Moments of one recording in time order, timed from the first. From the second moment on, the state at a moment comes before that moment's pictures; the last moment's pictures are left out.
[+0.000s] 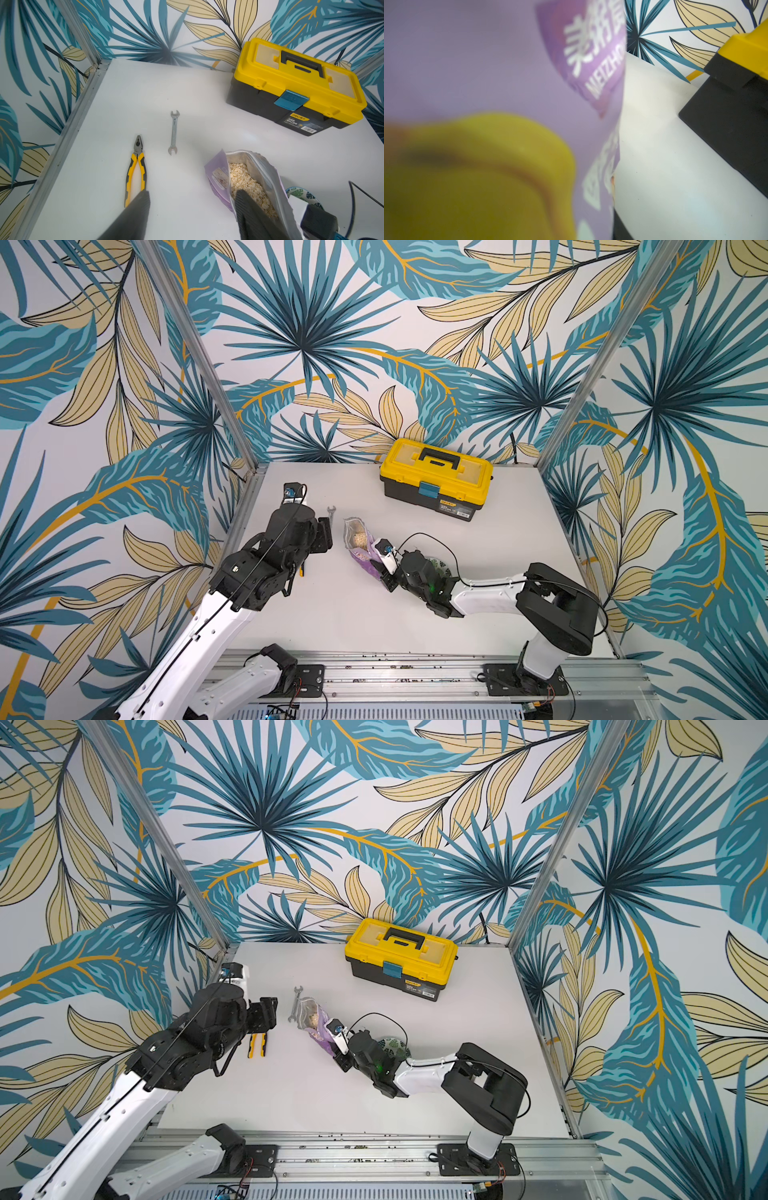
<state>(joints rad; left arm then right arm) -0.52 0.91 1.19 -0.87 -0.39 -0.45 1.12 1.69 0.76 0.57 0.20 -0.05</state>
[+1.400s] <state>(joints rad) -0.52 0.95 0.95 -0.50 -0.33 -0.38 1.00 0.96 0.55 -0.24 0.82 -0.25</state>
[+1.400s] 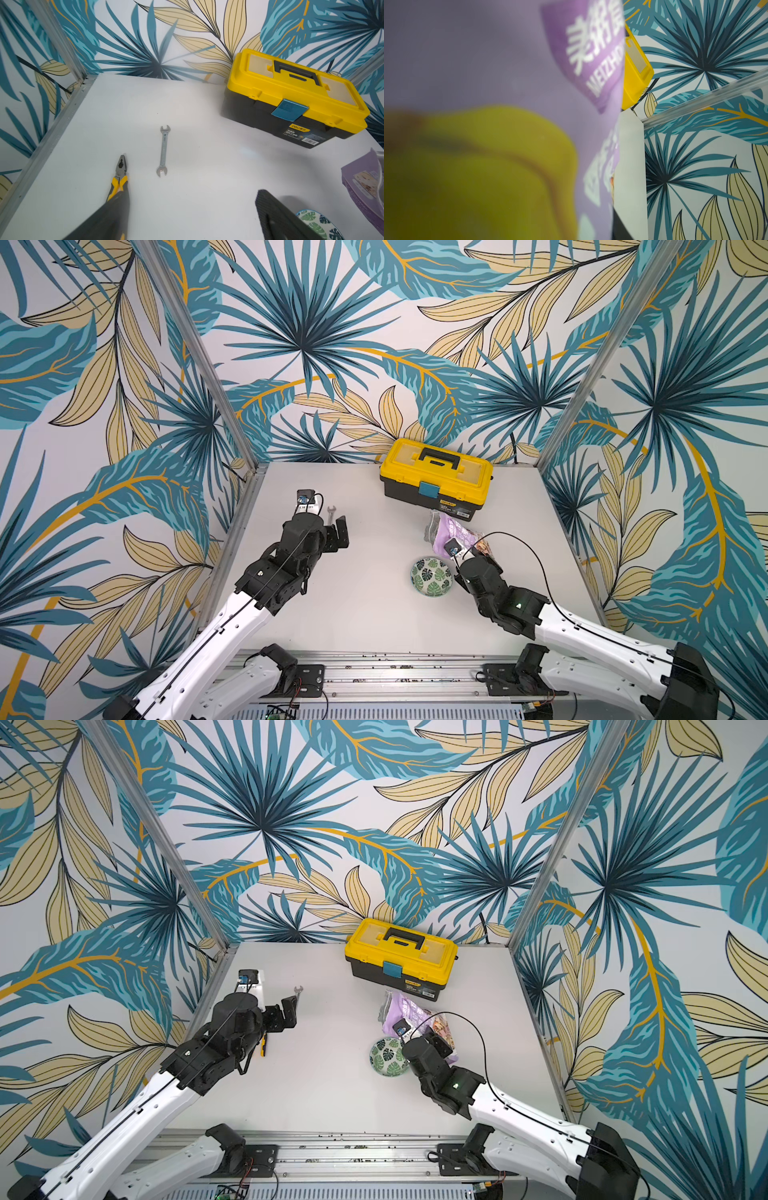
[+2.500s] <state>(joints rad) -0.68 1.82 1.05 -0.14 0.53 -0.60 1.00 0.93 0.44 -0.17 0.80 -0.10</state>
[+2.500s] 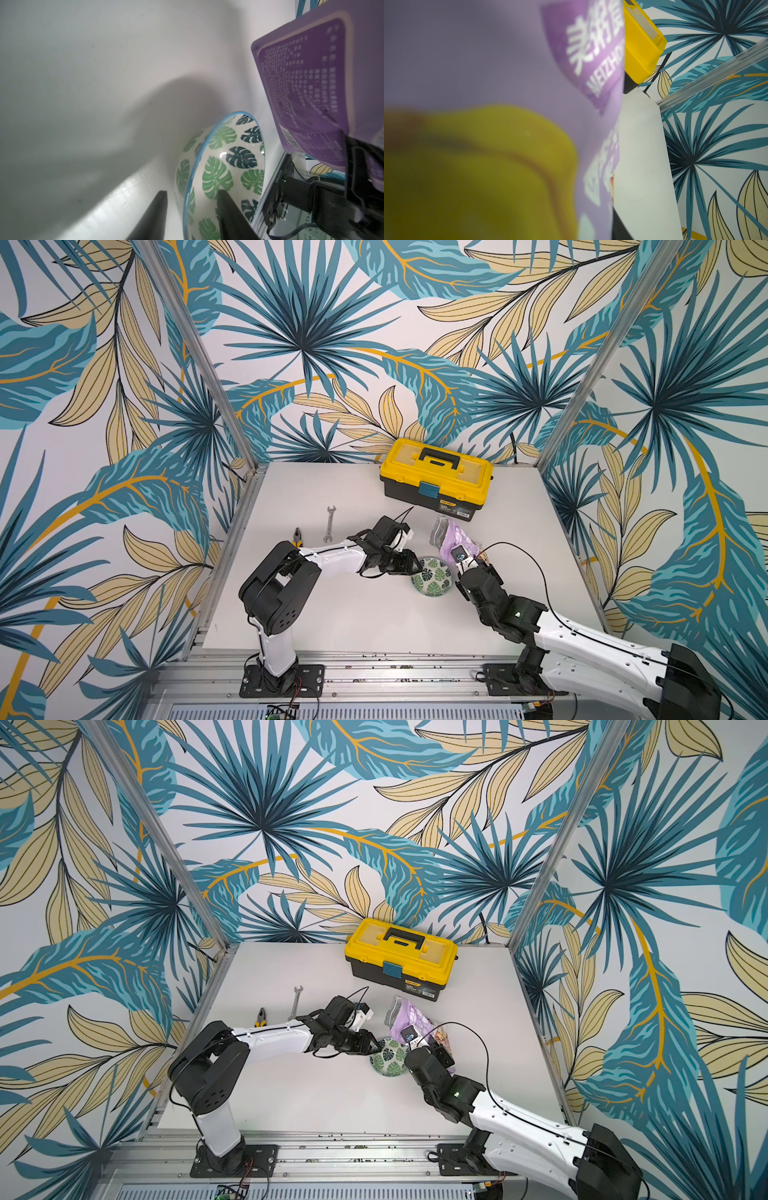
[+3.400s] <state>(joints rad) -0.55 1.56 0.86 -0.18 0.42 -0.60 1.00 0.97 0.45 0.00 0.78 -0.49</state>
